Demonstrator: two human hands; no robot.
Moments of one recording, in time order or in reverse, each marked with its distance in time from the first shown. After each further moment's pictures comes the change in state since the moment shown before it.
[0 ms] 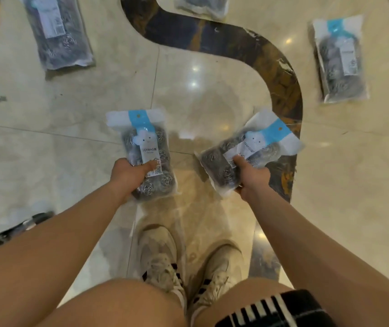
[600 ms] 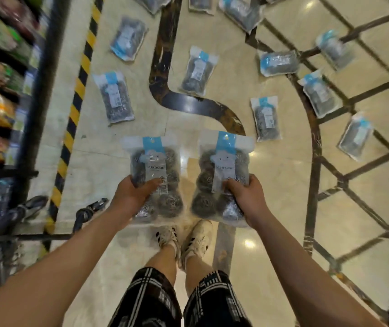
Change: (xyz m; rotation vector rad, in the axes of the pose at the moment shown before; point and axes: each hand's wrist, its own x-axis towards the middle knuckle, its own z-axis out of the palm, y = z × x) left_hand -0.384 0.144 -0.172 -0.198 -0.184 0.203; right_hand -0.396 -0.130 -0.169 -0.434 -0.230 -0.434
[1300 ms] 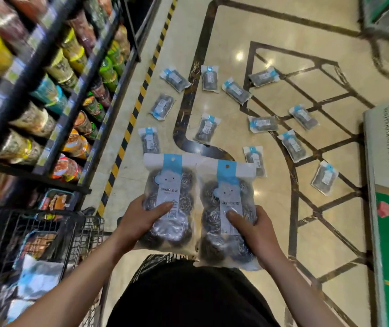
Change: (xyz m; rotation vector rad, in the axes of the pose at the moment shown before) left_hand -0.324 0.148 -0.088 -0.027 -0.081 0.179; right_hand -0.328 -0.120 -0.097 0.067 -0.127 -0.265
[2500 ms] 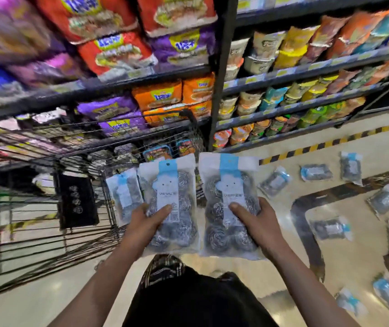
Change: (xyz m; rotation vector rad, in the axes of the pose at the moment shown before) left_hand -0.201 -0.166 -0.109 -0.832 1.005 -0.074; right_hand -0.026 -0.060 0.280 -0.620 -0.822 -0.337
